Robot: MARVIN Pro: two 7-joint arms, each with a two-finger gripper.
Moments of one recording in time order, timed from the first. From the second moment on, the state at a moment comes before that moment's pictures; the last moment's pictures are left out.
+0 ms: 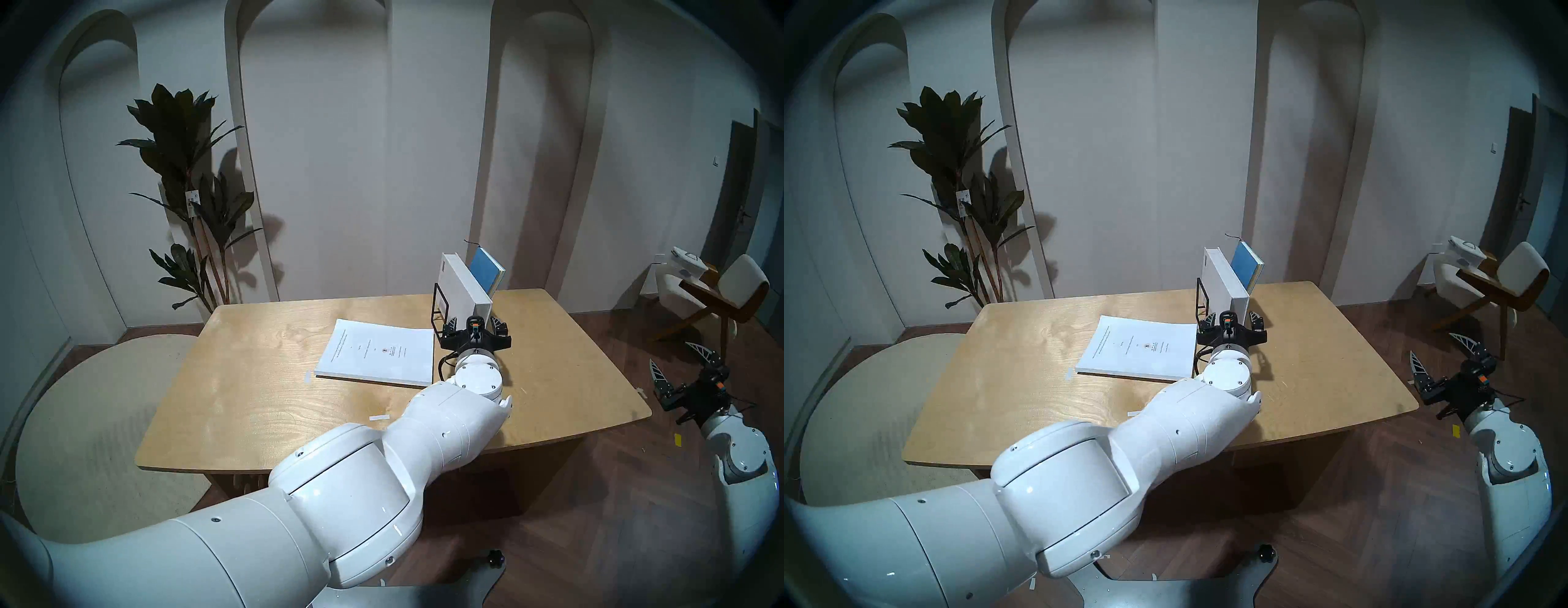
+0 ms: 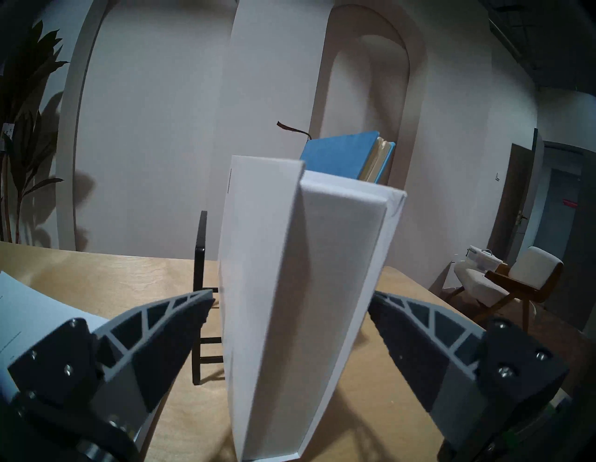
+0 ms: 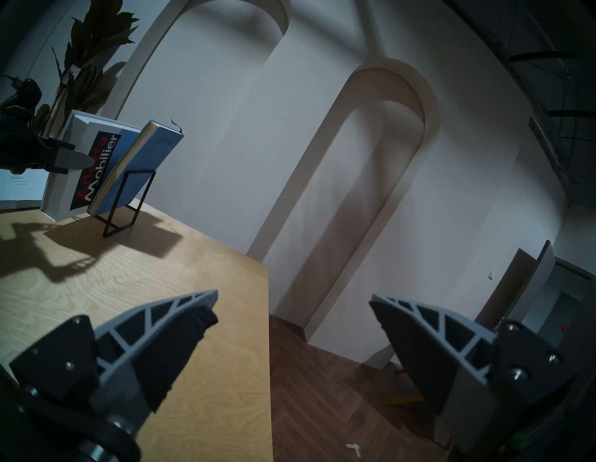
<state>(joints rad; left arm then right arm) 0.74 -1.99 -0.67 -0.34 -0.65 -0.38 0.46 -2.04 -0.94 2.15 -1.62 0.26 -0.27 0.31</state>
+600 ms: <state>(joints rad) 0.68 -2.00 -0.64 -0.27 -0.66 -0.37 0.40 -2.04 -0.94 2.15 -1.62 0.26 -0.27 0.31</state>
